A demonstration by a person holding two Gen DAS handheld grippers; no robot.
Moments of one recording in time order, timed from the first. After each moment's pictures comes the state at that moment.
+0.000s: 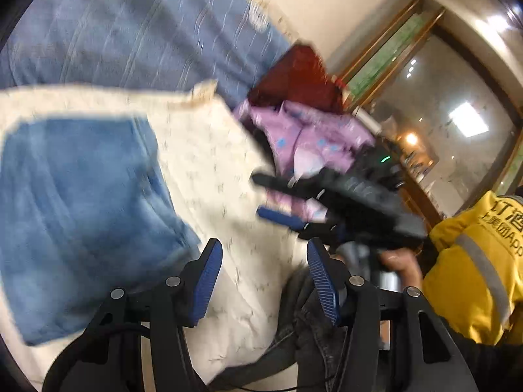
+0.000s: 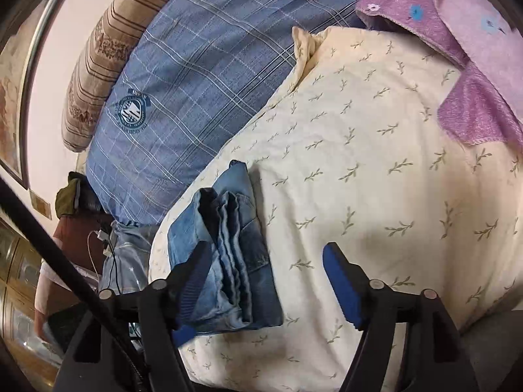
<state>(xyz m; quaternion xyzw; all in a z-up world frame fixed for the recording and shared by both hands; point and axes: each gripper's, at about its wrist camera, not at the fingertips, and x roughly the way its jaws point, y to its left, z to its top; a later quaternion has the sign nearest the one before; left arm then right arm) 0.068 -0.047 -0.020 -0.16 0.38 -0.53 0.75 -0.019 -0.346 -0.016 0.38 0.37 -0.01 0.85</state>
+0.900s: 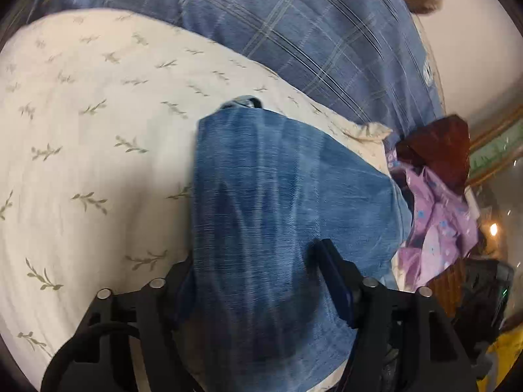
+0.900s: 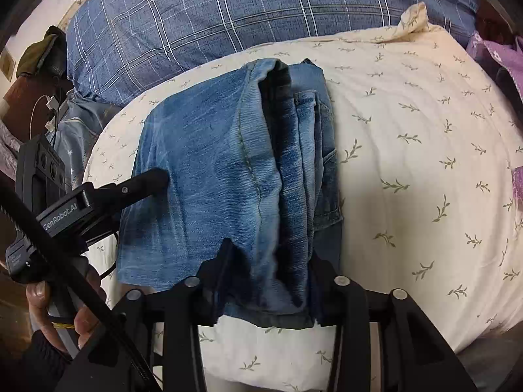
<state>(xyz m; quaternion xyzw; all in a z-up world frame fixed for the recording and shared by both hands) 0.221 0.025 -0.094 -0.23 0.50 -0.26 0.79 0.055 -0.211 -0.040 0.13 0.53 0.01 0.84</state>
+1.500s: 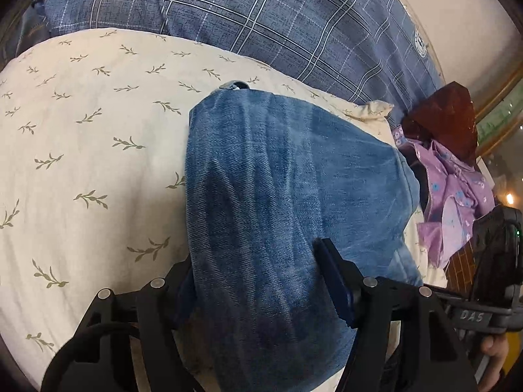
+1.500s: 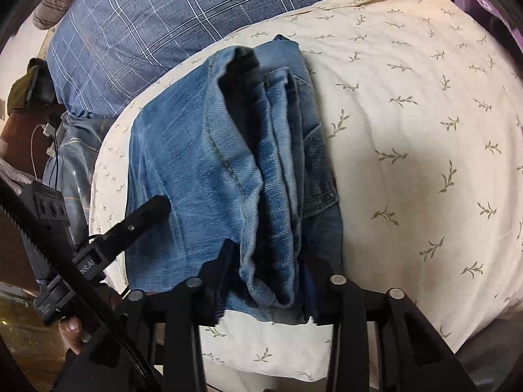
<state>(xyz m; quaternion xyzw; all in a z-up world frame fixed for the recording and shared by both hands) 0.201 0.008 -0.093 -0.17 0.50 -0.27 0.81 0.058 -0.235 -0.051 0.22 0.56 0.01 0.80</state>
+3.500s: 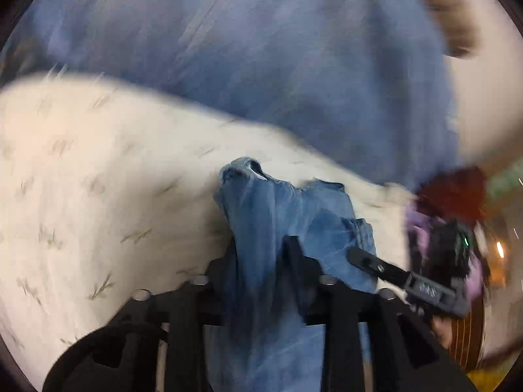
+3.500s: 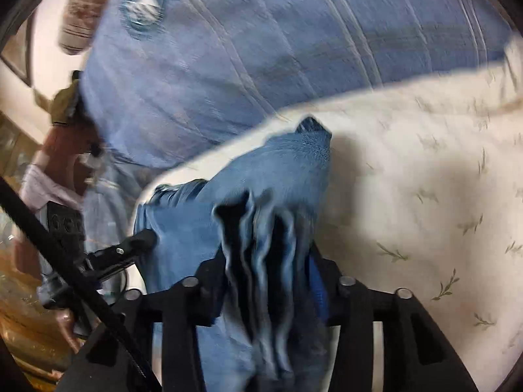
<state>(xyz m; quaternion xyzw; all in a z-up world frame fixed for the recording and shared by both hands) 0.350 0.043 -0.083 -0.26 0.52 -0.20 0.79 0.253 -0.279 -0.056 0.23 0.51 0.13 0.82</state>
